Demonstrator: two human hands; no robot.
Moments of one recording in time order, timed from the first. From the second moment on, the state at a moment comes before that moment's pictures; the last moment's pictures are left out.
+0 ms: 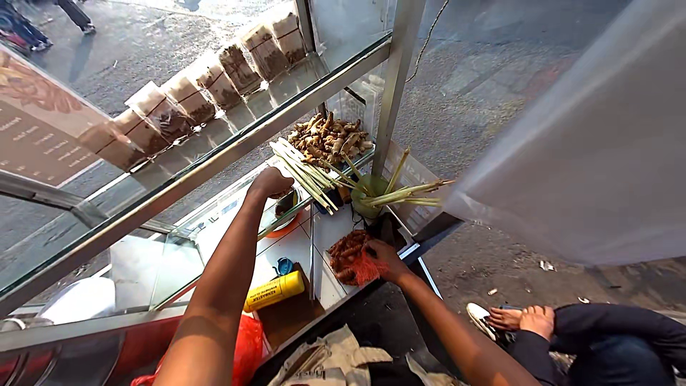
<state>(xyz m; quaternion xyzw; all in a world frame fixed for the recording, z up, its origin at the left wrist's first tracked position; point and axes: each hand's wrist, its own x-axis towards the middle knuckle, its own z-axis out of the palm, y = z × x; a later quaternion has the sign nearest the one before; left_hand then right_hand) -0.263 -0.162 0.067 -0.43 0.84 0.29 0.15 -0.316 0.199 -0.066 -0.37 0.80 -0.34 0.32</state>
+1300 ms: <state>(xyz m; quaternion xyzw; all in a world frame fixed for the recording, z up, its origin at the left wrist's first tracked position) -0.198 -0.114 0.087 -0.46 0.83 0.29 0.09 -0.322 0.192 -0.061 -0.36 0.80 -0.34 0.35</state>
